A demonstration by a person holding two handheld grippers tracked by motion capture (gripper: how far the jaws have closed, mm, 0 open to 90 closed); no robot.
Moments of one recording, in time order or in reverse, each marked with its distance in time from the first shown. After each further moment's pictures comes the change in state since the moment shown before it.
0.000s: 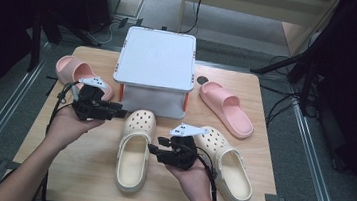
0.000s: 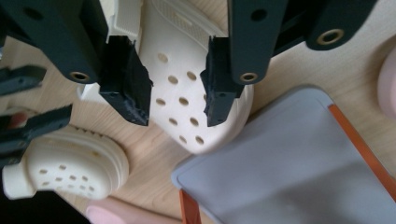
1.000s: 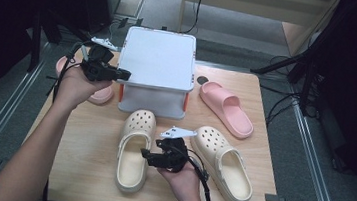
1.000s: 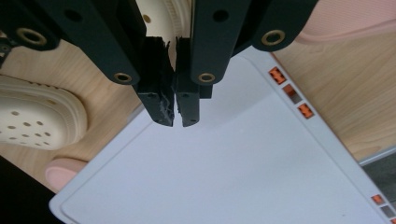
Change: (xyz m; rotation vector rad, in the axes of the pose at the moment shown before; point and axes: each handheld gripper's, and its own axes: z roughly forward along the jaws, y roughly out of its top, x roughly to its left) left arm 0.032 0.083 0.001 0.008 0.123 0.082; right arm 0.006 -0.010 0.029 0.050 -0.045 0.035
